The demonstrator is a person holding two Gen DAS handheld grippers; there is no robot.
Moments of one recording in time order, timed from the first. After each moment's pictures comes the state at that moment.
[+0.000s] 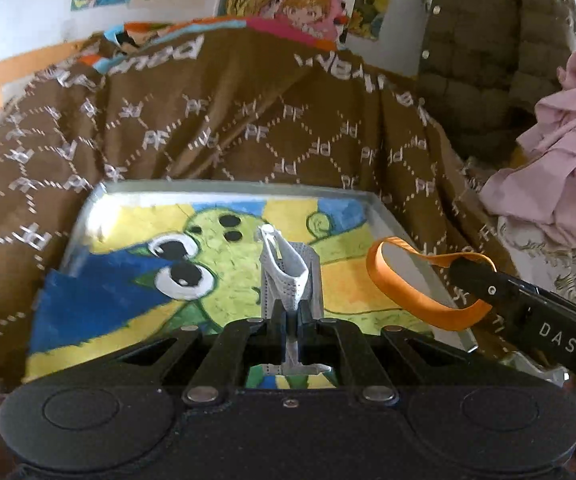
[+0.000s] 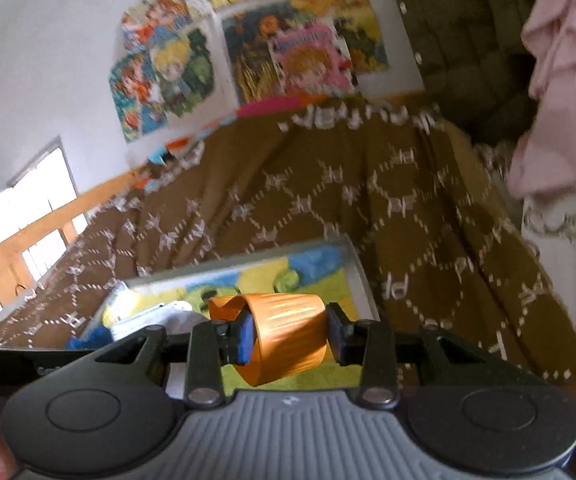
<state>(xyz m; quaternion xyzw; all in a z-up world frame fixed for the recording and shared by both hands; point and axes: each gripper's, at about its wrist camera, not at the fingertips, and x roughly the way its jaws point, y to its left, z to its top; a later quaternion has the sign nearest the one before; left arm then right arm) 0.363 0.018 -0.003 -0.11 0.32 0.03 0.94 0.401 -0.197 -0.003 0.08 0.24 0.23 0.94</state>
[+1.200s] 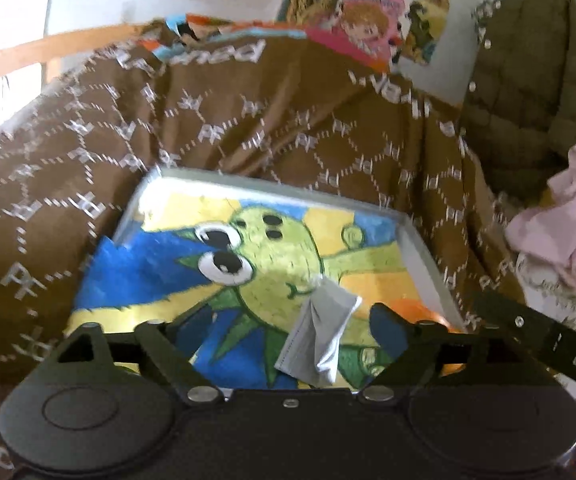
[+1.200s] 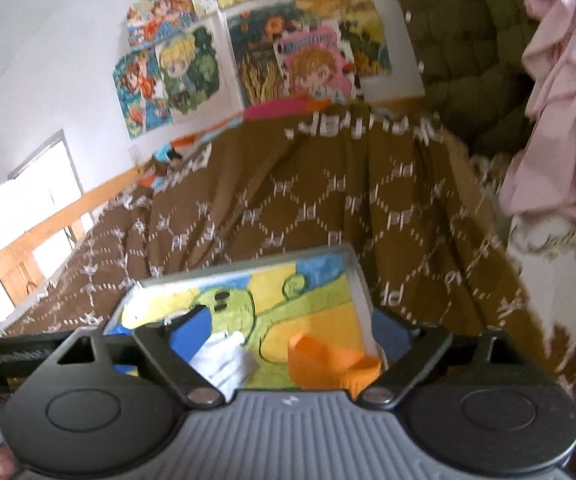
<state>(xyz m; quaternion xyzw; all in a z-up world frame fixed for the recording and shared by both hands) 0.322 0.030 0.021 -0.17 0.30 0.10 0.93 0.364 -0.203 0.045 0.07 0.23 0.23 0.94</state>
